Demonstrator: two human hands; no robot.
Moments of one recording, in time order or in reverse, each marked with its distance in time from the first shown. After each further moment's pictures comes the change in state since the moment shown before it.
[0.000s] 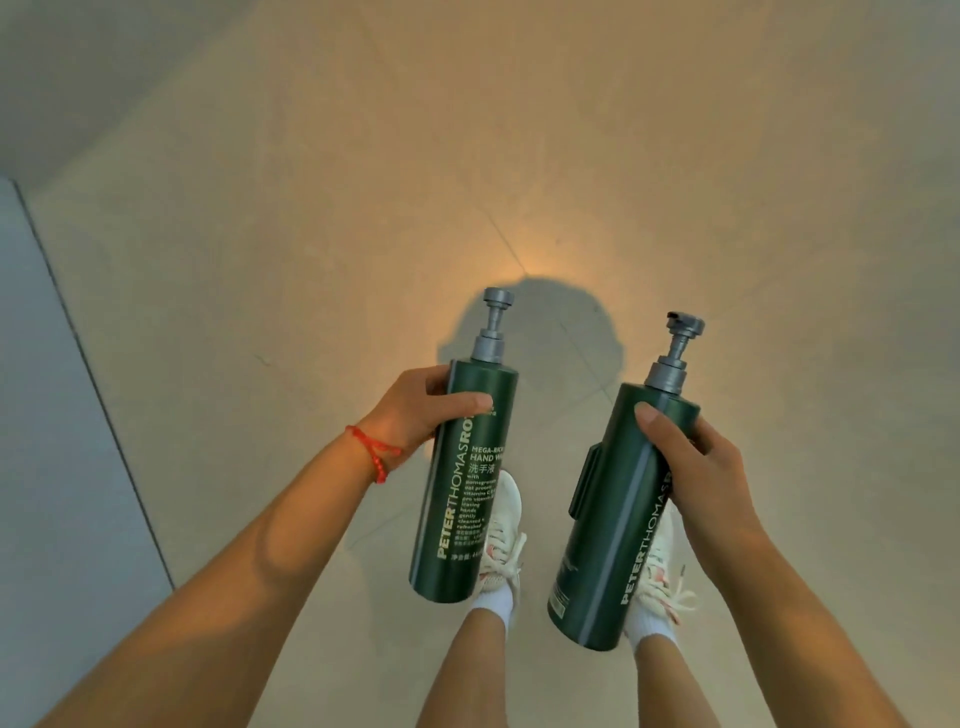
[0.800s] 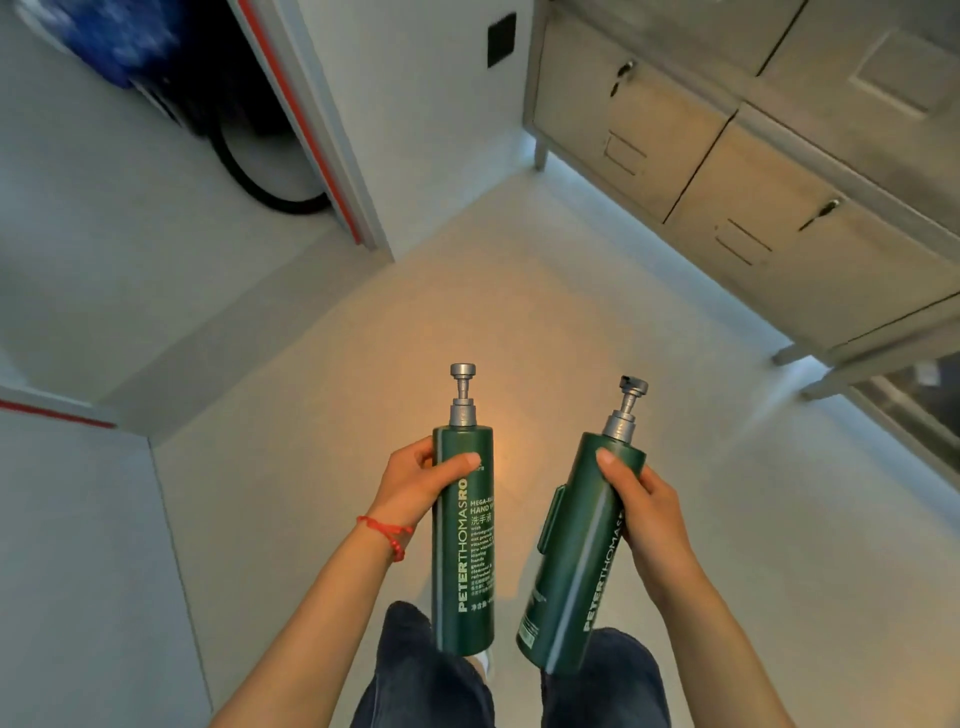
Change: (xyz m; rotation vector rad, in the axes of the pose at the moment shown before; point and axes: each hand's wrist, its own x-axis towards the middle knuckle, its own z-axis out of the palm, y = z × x) left_hand -0.303 0.252 0.129 0.028 0.149 0.309; right_hand -0.296 -0.233 -0.090 0.216 0.099 -0.233
